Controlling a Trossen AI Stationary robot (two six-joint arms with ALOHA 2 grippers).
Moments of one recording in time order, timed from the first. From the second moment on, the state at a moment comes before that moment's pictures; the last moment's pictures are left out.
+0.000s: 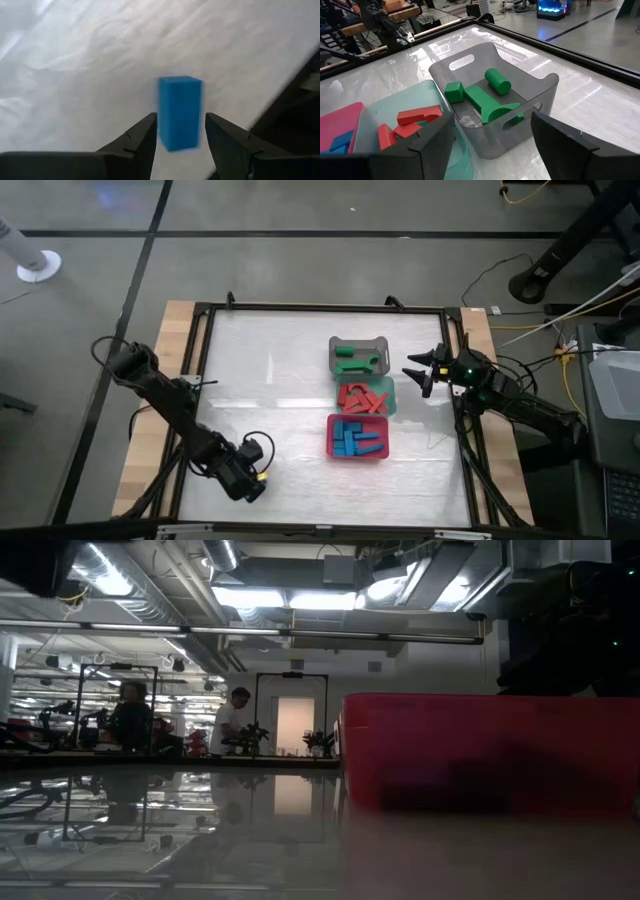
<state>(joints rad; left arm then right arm) -0.78 1.60 0.99 -0.57 -0.14 -1.55 -0.49 0.10 0.10 -0.29 -0.12 0.18</state>
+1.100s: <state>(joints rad) -0.78 1.73 0.99 -0.49 -0.08 -1.46 -0.49 0.10 0.10 -0.29 -0.12 0.18</state>
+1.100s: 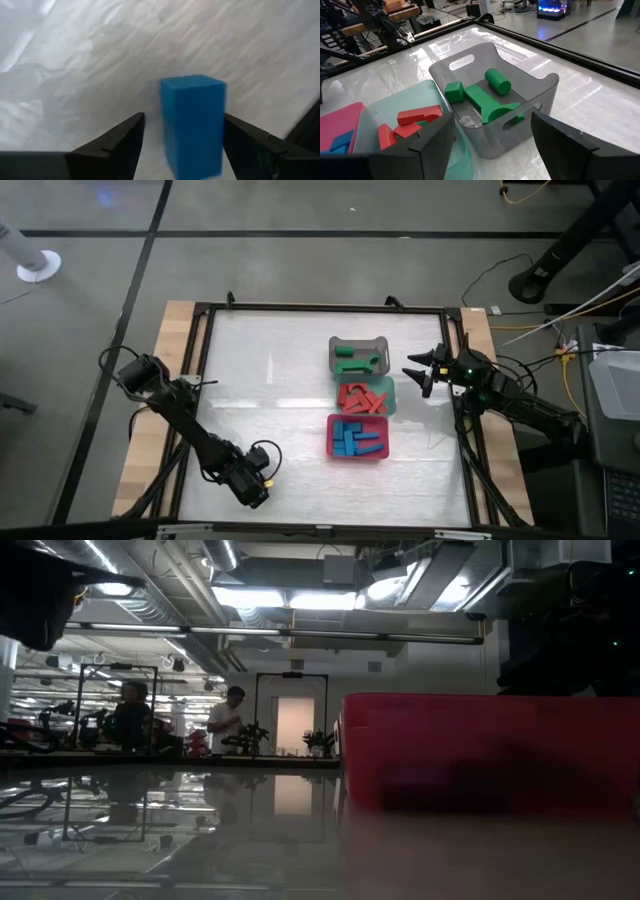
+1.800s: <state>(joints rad) -0.46 1.65 0.99 -0.33 -0.13 -0.88 -0.49 0.10 0.10 -0.29 -0.12 0.18</state>
